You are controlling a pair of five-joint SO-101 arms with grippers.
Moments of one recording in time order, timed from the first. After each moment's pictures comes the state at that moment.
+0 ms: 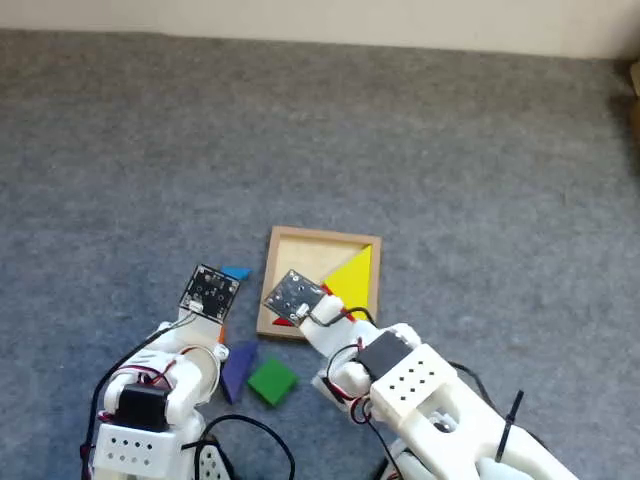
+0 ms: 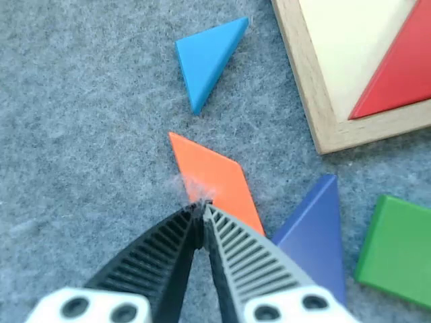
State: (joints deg) left arm 1.1 -102.5 96.0 75.5 -9.5; right arm -45.6 -45.0 68.9 58.6 15.8
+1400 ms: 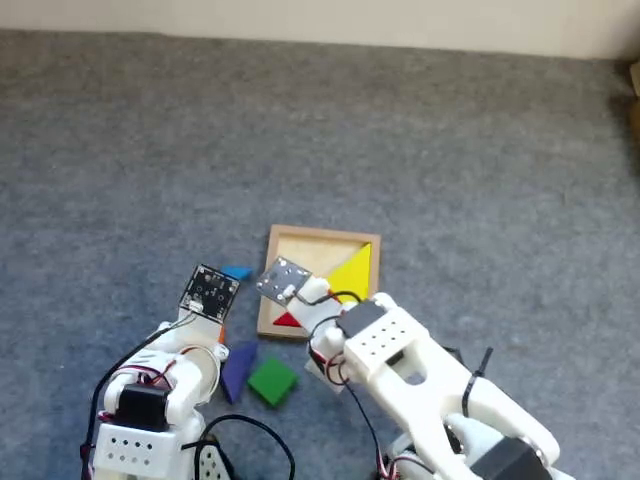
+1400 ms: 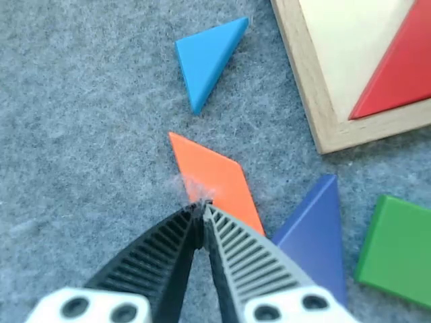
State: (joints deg) left arm 1.1 -102.5 96.0 75.5 -9.5; right arm -42.5 -21.3 61.1 56.8 19.7
